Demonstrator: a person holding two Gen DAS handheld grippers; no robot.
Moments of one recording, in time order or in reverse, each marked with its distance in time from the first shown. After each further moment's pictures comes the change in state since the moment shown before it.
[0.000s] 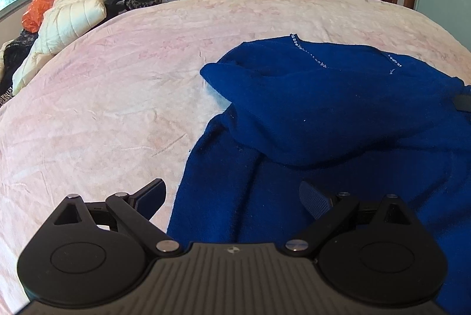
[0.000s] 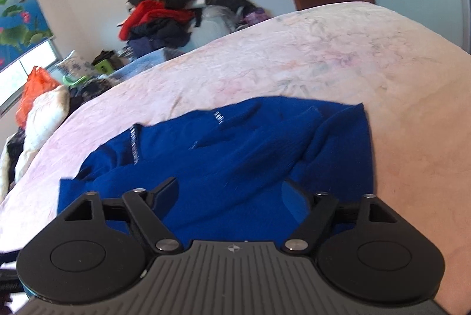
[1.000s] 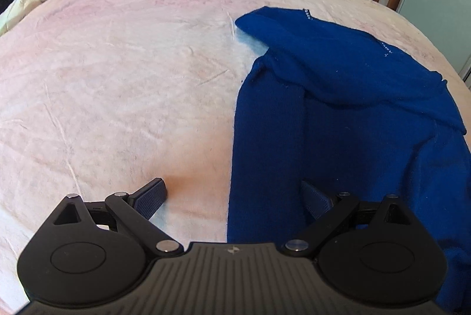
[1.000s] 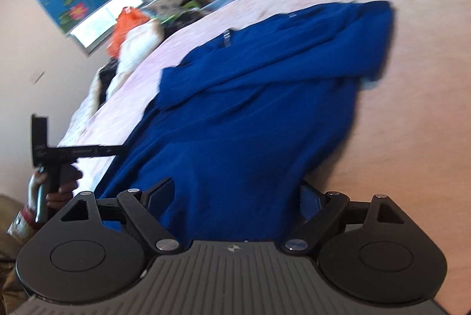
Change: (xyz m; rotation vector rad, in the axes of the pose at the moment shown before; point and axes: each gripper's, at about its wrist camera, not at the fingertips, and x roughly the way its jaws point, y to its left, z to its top) left arm -0.005 0.090 -0.051 -0.083 0.078 -0.204; right arm -0.096 -0.017 -0.094 -0.097 0.237 0.393
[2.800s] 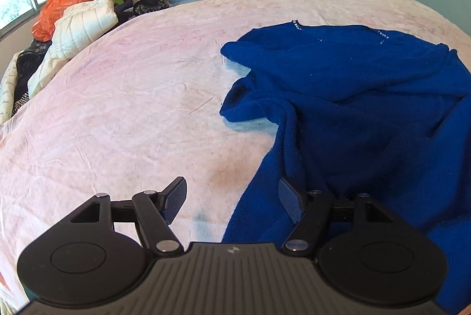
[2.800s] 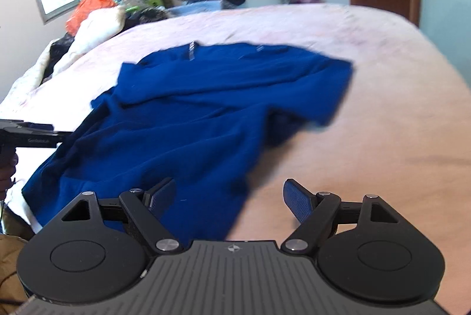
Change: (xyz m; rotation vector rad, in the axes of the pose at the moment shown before) left arm -0.021 -0.076 -0.013 0.152 -0.099 0.251; right arm -0.025 0.035 0.004 -0.169 -0.030 -0.356
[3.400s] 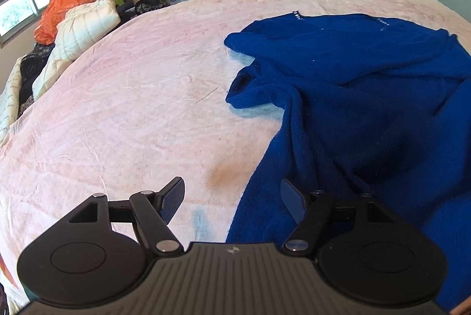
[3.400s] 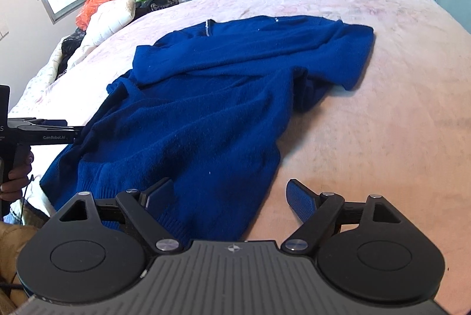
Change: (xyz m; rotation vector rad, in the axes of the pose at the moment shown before) left arm -0.005 0.003 -0.013 0.044 0.003 0.003; right arm 0.000 0.000 -0.018 0.075 0.054 0.087
